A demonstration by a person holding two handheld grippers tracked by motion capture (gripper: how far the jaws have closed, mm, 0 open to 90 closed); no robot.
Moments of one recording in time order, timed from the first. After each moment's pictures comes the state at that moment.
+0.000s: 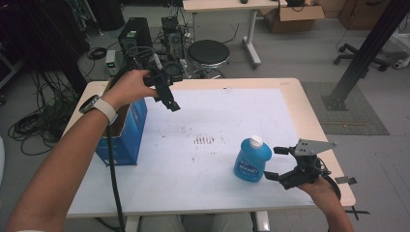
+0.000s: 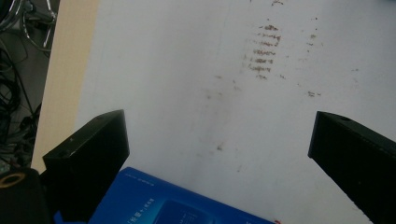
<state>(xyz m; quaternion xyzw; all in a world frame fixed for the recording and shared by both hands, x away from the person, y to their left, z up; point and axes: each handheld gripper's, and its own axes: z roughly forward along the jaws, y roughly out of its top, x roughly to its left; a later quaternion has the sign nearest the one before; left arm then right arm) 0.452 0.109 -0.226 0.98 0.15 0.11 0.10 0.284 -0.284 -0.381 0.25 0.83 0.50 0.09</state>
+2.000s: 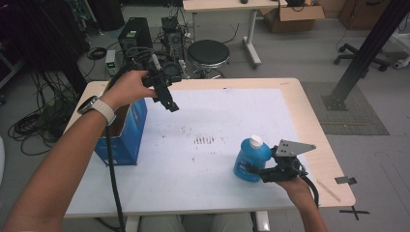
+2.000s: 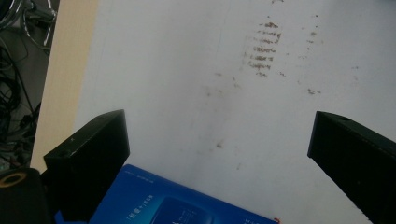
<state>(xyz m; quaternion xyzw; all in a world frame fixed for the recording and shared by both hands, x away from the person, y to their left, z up) 0.450 0.113 -0.226 0.98 0.15 0.11 0.10 0.296 -0.246 -0.406 0.23 0.81 0.53 0.10</state>
